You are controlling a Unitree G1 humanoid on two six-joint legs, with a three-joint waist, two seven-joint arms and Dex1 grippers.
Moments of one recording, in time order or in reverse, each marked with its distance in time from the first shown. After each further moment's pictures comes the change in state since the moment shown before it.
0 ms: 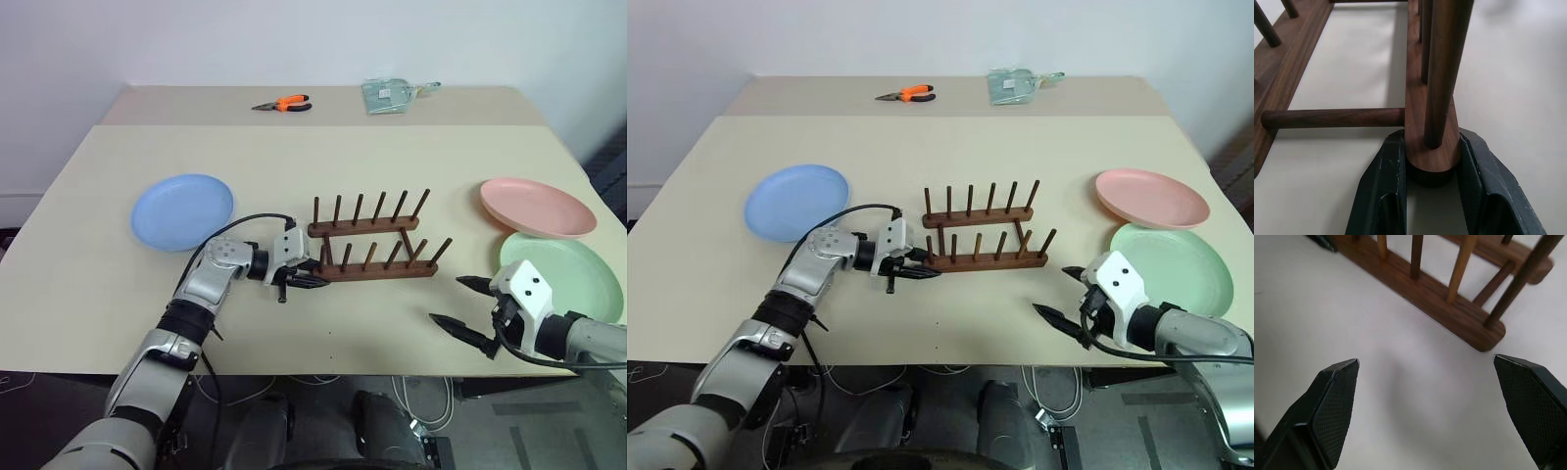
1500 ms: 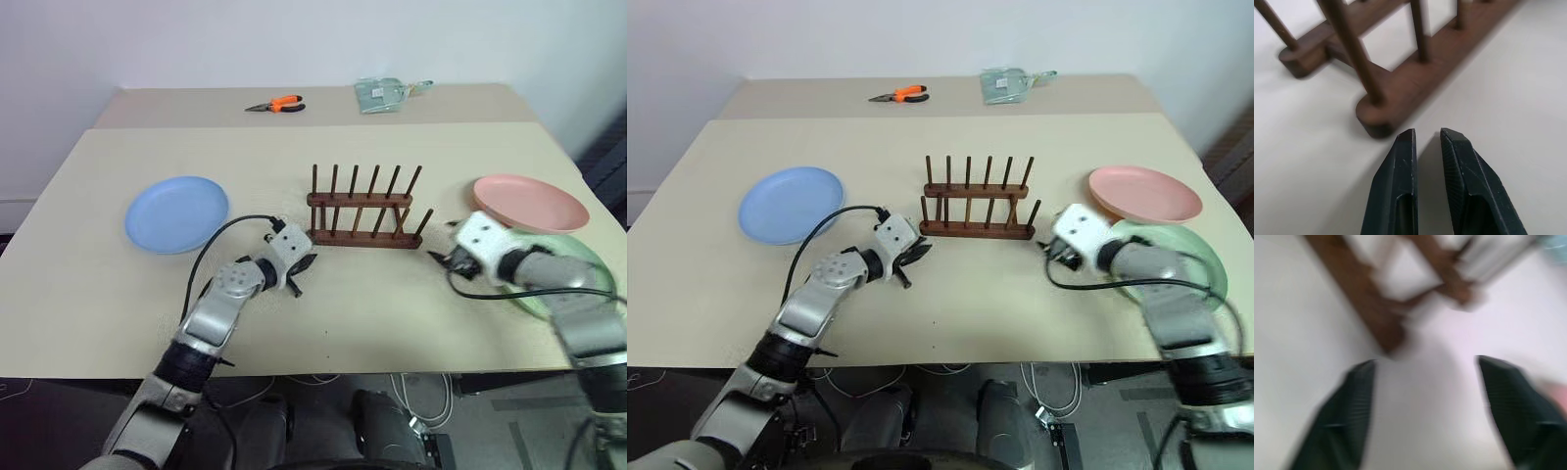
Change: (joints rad) left arm 0.287 -0.009 -0.016 -0.517 0.012 0.359 0.618; right arm -0.477 -0.133 0.214 0.405 -0.429 -0.270 -0.138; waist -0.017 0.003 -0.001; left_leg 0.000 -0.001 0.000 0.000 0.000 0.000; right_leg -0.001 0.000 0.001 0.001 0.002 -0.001
